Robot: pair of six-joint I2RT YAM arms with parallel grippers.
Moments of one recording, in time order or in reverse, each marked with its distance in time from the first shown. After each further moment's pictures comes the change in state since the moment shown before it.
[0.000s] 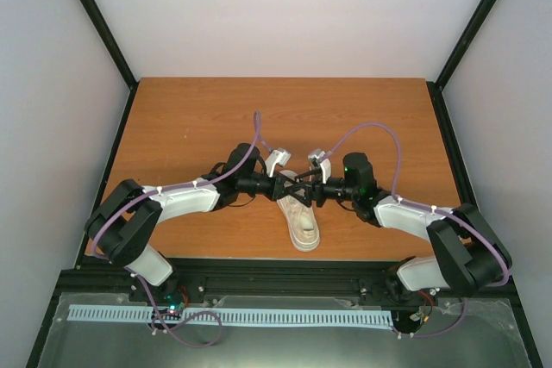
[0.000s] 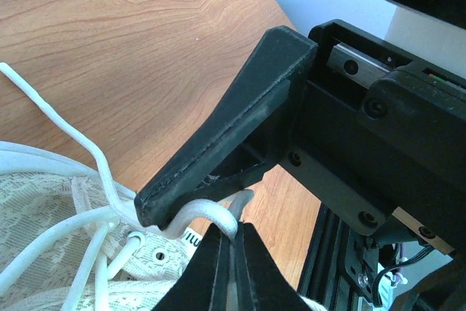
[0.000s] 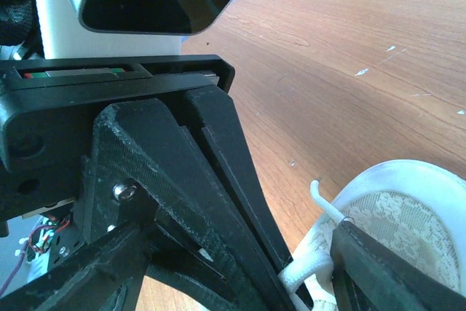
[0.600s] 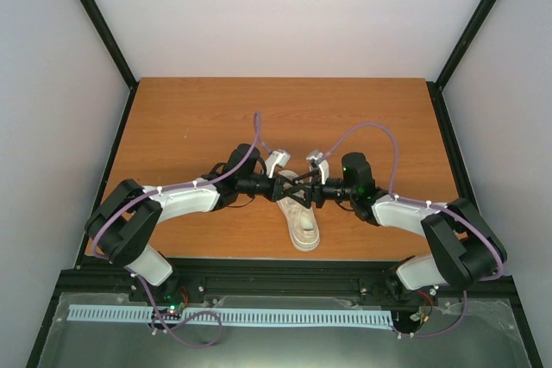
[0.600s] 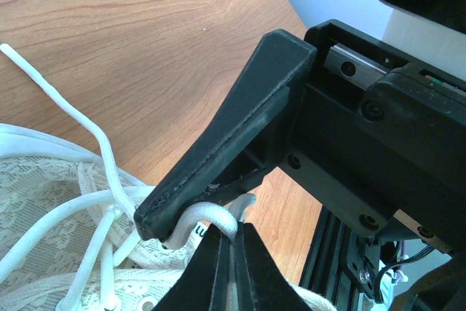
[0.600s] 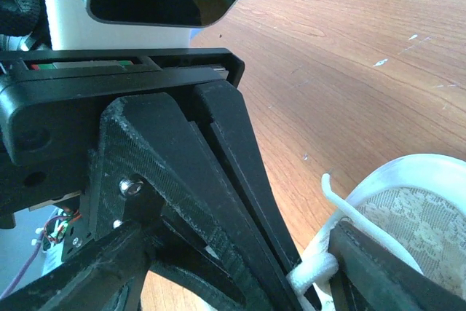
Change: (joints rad) left arm 0.000 0.000 0.000 -0.025 -0.005 -0.006; right arm -0.006 0.048 0.000 0.034 -0.058 0.002
